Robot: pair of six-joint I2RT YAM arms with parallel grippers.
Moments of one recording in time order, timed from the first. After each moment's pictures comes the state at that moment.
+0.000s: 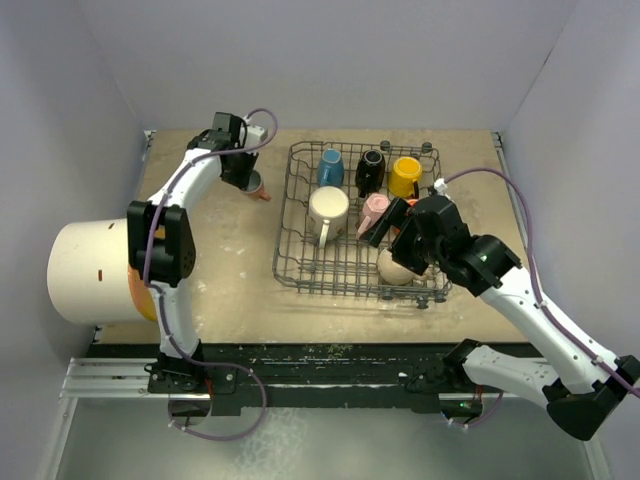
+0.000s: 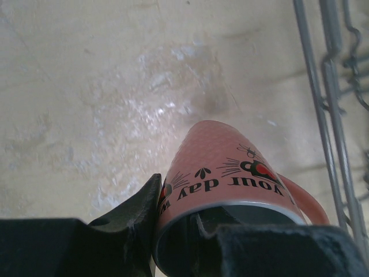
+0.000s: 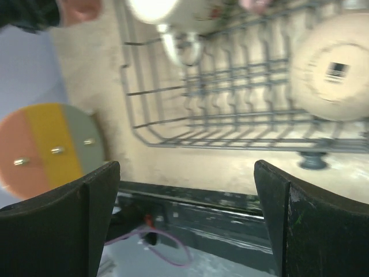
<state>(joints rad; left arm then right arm) -0.17 1.98 1.71 -0.72 0.06 0.22 0.66 1.01 1.11 -0.77 0.11 1.08</state>
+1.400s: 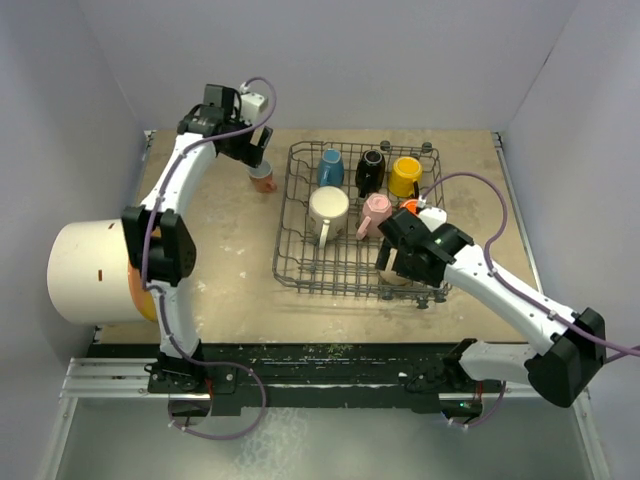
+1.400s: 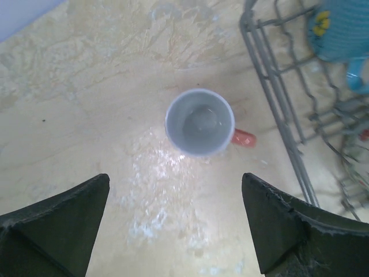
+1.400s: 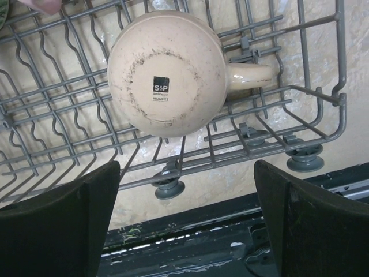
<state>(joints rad) -0.17 2.11 2.04 -0.76 0.09 0.27 0.69 1.23 1.05 -1.06 0.45 0.97</state>
